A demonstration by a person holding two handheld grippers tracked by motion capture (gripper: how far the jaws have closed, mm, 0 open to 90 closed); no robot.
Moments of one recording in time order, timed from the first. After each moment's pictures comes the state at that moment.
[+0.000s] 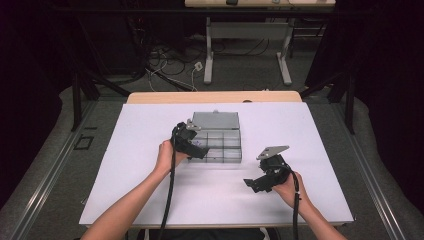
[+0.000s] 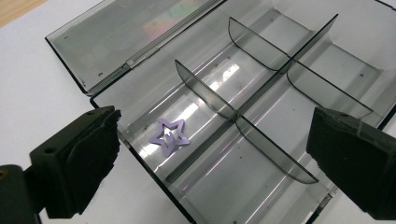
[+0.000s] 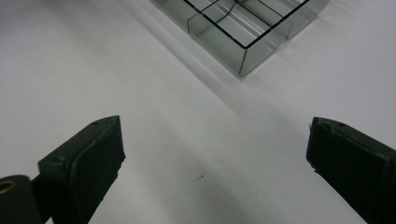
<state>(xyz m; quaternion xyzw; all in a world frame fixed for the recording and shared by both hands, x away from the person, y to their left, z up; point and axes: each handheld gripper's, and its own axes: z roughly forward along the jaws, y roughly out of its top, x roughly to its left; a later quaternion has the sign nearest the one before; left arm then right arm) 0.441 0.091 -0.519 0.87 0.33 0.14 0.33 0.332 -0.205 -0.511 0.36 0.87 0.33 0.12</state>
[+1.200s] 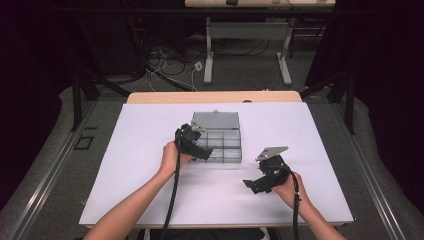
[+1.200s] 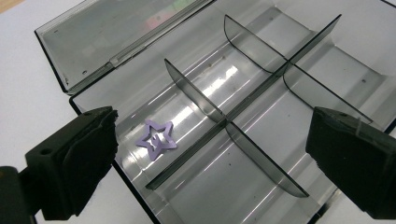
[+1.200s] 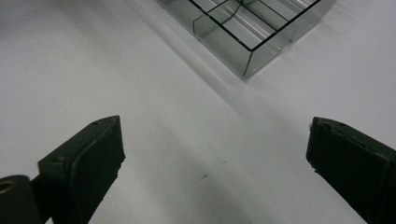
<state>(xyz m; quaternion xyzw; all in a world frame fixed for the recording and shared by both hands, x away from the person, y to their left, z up) 0.439 0.077 -0.524 0.87 0.35 0.15 0.32 0.329 -0.202 -0.509 0.35 0.87 0.33 0.12</state>
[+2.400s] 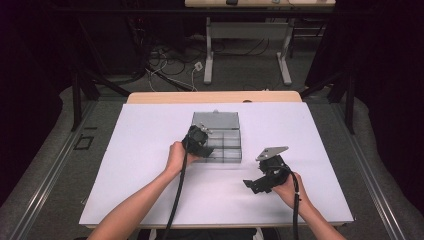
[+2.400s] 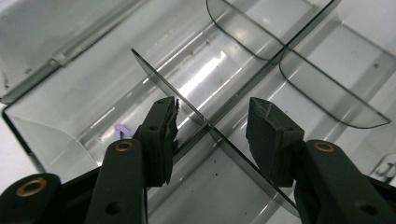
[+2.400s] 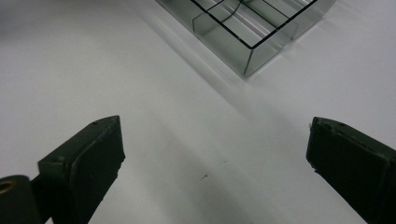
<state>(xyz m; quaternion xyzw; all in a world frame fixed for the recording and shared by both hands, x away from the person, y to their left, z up) 0.447 0.057 -0.539 0.89 0.34 0.13 0.27 0.330 -0.202 -0.511 0.35 0.87 0.33 0.12</state>
